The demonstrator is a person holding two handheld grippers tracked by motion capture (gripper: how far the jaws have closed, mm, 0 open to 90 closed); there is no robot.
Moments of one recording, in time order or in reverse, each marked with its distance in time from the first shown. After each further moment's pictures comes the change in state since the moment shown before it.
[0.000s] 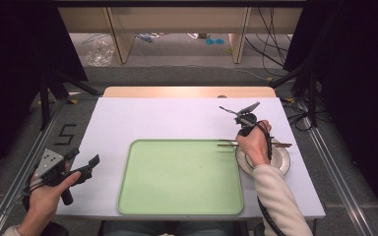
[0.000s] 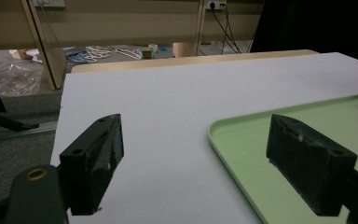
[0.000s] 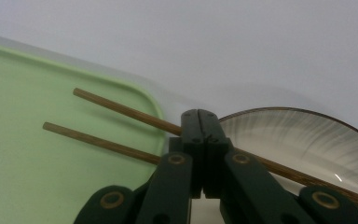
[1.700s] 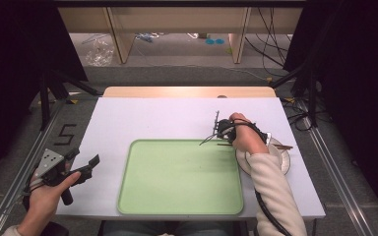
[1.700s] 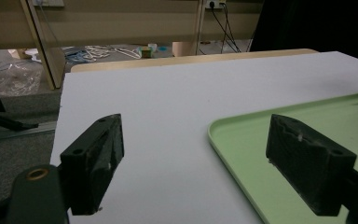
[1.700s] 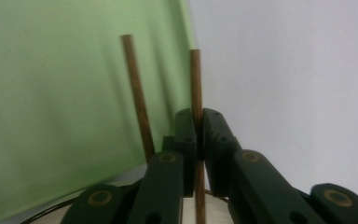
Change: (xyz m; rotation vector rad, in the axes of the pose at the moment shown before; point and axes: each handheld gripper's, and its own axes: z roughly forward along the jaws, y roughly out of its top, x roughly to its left) left arm 0.001 0.000 0.000 0.002 -0.002 0.003; right arm 0.041 0.023 0.021 0.116 -0.079 -1.054
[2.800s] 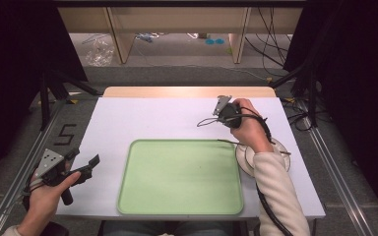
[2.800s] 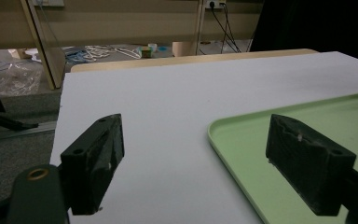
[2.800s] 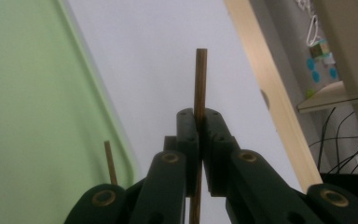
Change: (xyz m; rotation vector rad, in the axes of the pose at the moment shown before) left arm 0.000 0.000 0.000 0.001 0.000 0.000; right arm -0.011 -0.004 -0.067 -0.381 -0.222 0.133
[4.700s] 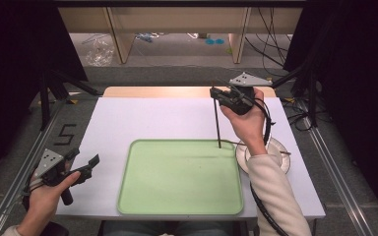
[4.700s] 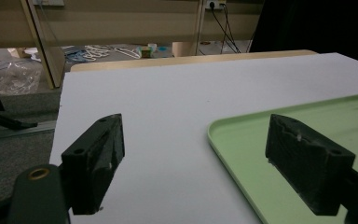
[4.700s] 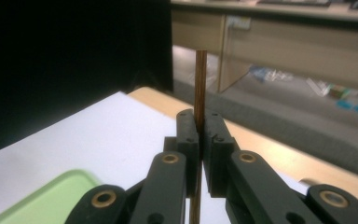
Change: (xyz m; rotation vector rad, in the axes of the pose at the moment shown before) left arm 0.000 0.000 0.000 0.000 -0.001 -0.009; right arm -0.010 0.017 -0.059 -0.621 0.071 0.674
